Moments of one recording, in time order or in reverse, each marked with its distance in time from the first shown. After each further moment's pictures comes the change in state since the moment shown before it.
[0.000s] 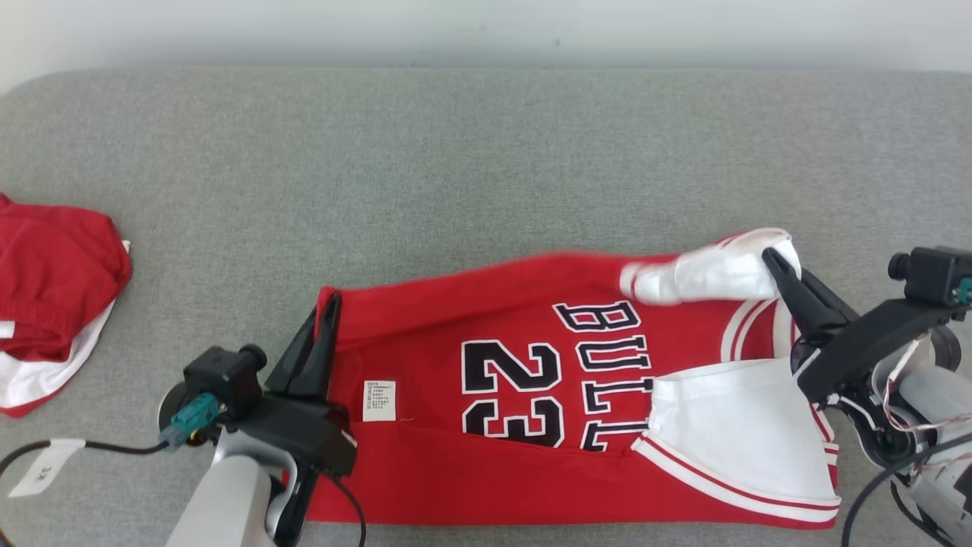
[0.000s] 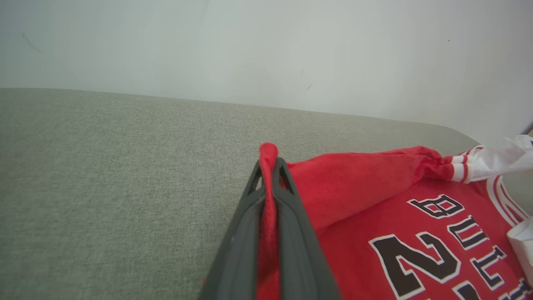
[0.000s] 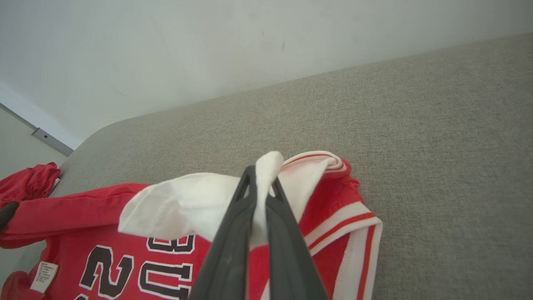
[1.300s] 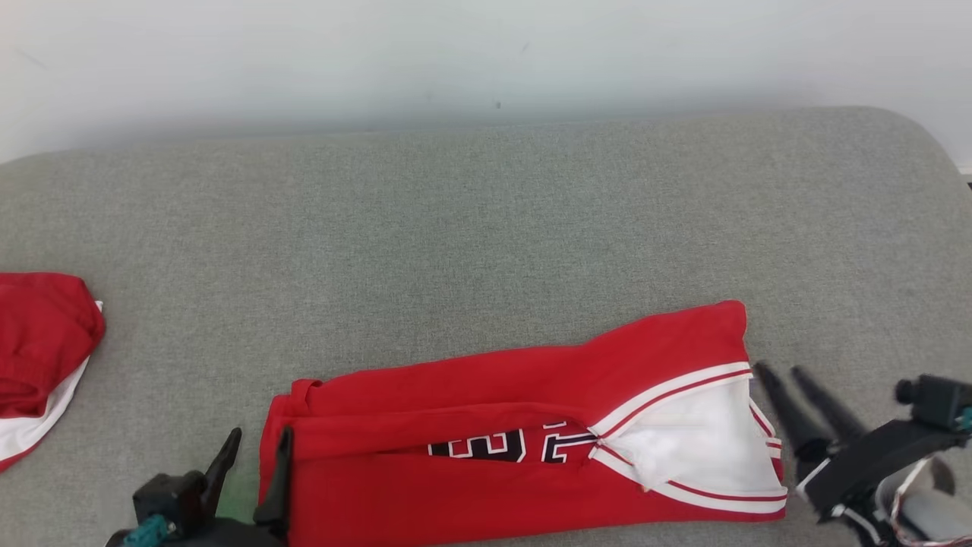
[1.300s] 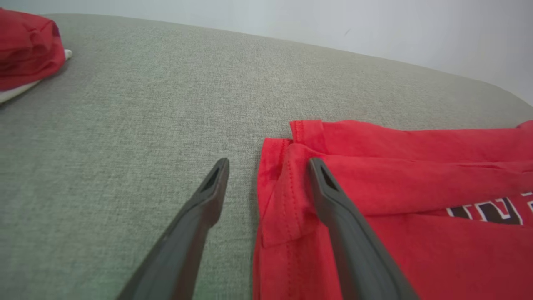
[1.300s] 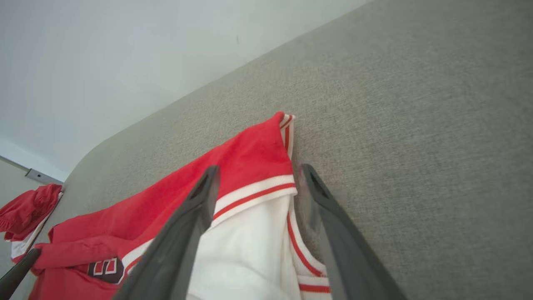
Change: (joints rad) left arm 0.225 0.044 0.138 0.067 0.029 0.006 0.000; right arm 0.359 0.030 -0.197 -0.108 -0.020 0.000 -0.001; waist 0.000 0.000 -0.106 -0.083
